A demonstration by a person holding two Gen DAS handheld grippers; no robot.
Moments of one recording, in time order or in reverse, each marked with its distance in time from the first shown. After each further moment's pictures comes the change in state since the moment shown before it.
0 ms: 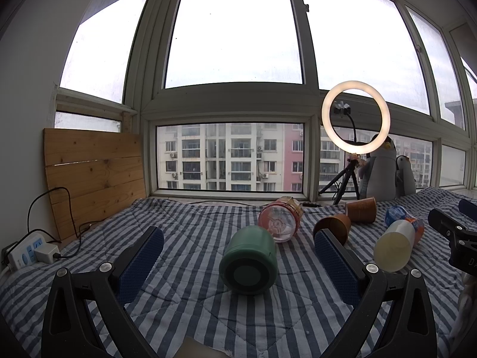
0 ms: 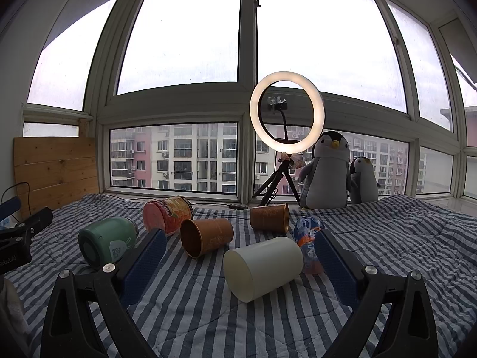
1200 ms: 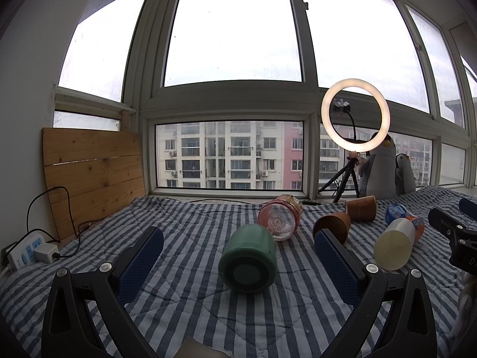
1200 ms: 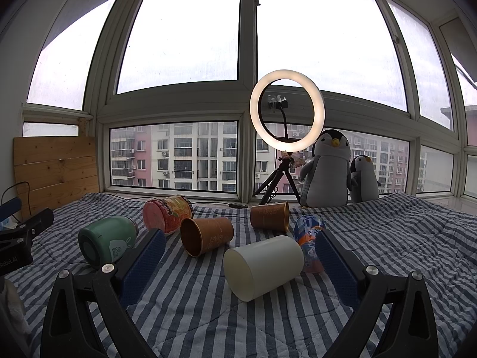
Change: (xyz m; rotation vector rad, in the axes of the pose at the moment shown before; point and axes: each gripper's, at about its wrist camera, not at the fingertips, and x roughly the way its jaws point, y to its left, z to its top) left arm 0.001 0.002 -0.001 0.002 0.006 0.000; right arm 0.000 -0.002 -0.001 0.000 0.004 0.000
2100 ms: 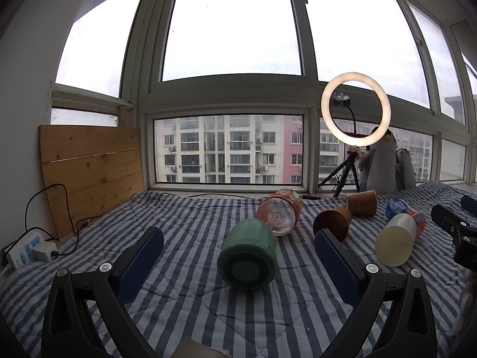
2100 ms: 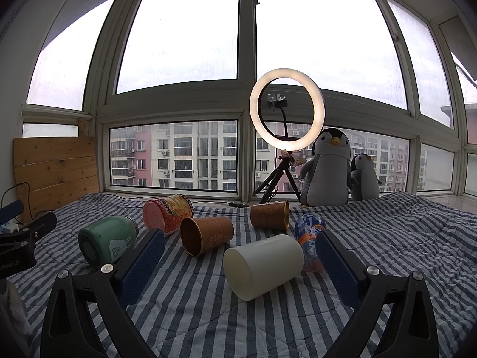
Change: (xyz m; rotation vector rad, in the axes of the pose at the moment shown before) left arm 0.011 -0.005 -0.012 0.005 0.031 -0.001; right arm 0.001 0.000 0.000 0.002 0.002 0.000
